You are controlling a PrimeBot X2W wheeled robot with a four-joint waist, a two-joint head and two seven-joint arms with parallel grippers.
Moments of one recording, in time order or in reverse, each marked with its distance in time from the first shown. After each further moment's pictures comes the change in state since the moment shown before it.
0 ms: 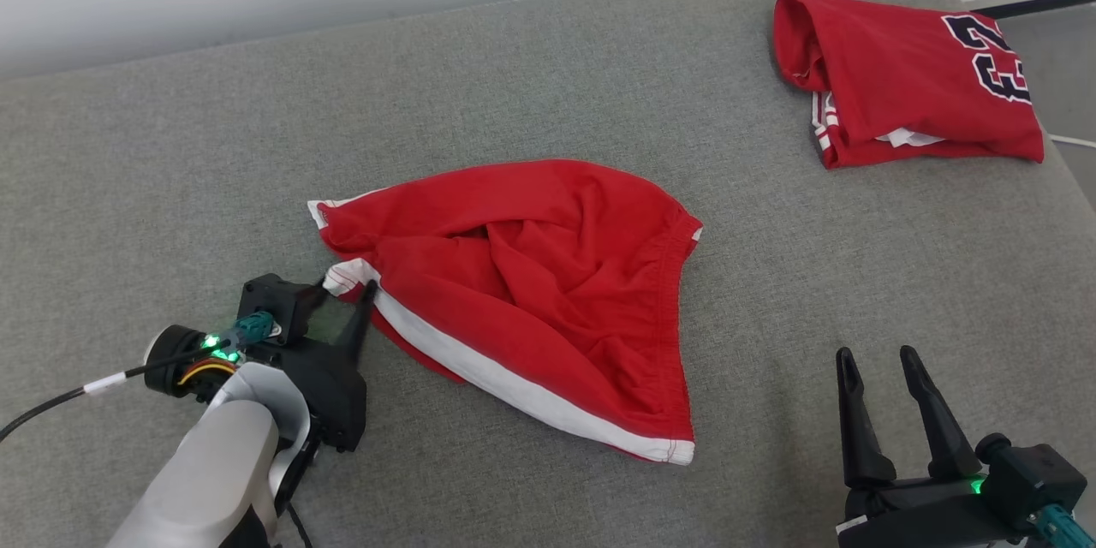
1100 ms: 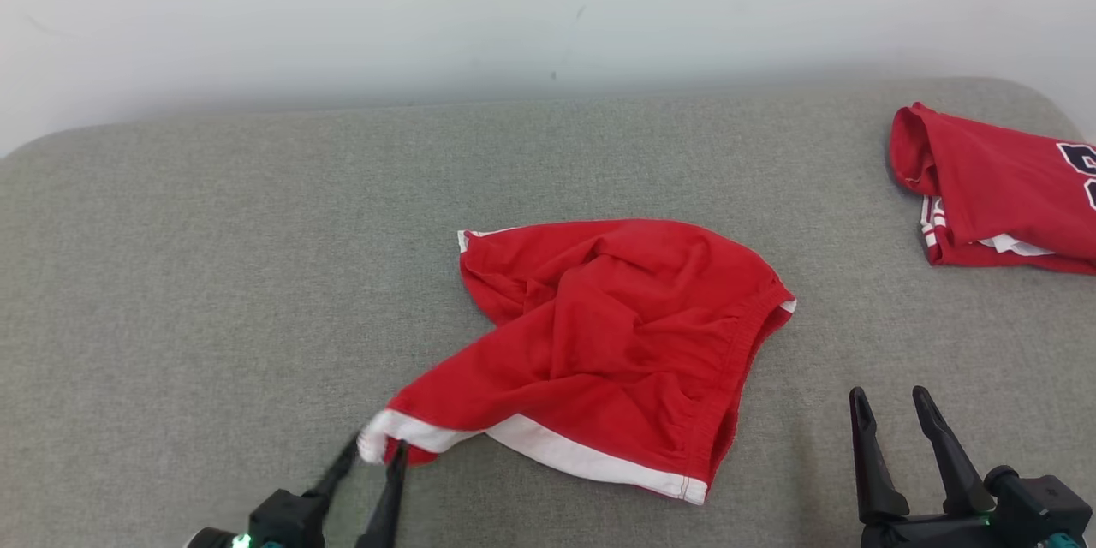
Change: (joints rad) left arm 0.552 0.007 0.136 -0.514 0.070 0.124 -0.082; right arm 0.051 -0.026 -0.014 0.034 0.004 0.000 0.000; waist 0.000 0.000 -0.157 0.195
